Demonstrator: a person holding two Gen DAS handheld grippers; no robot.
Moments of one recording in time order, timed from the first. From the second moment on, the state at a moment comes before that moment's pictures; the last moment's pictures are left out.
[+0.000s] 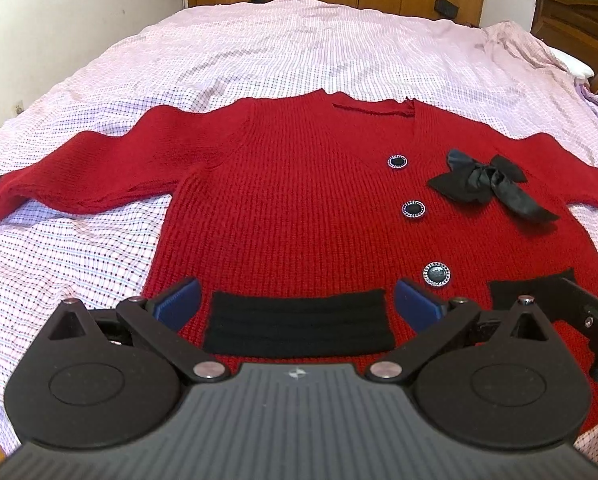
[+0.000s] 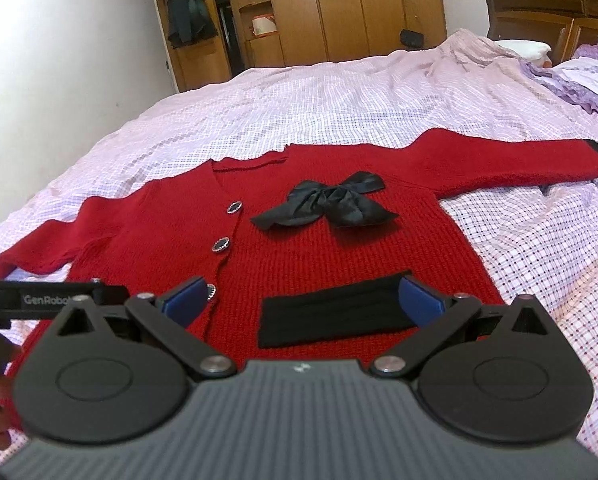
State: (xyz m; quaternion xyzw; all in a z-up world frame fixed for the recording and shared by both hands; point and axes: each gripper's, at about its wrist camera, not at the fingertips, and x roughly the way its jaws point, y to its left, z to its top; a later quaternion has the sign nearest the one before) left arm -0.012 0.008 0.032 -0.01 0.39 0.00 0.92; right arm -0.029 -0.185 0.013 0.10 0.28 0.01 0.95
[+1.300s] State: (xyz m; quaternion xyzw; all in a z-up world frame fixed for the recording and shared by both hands) left arm -0.002 -0.005 0.028 0.01 0.40 0.00 0.91; right arm -0.026 -0.206 0.004 0.14 0.29 0.02 0.95
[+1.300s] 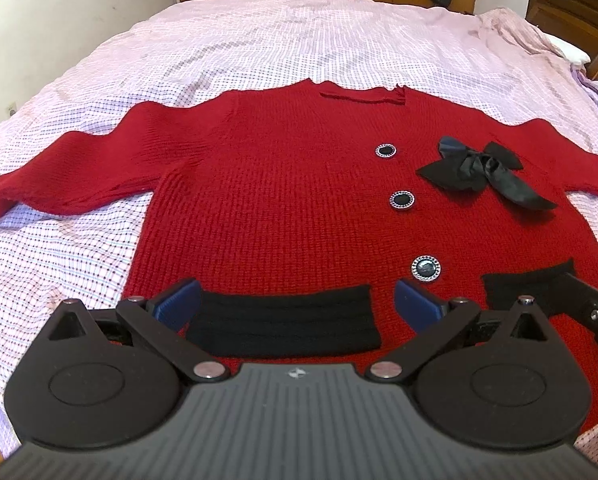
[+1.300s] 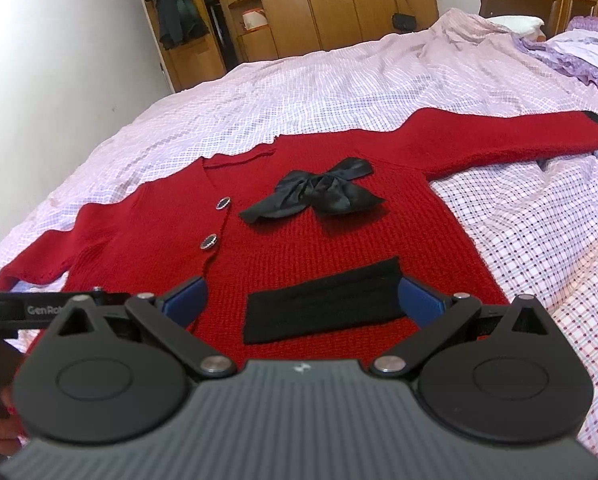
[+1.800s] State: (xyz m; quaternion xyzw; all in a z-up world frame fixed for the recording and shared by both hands) left arm 0.025 -0.030 0.034 0.02 0.41 -0.03 0.91; right arm -0.012 -0.234 0.006 0.14 0.30 0.04 0.94
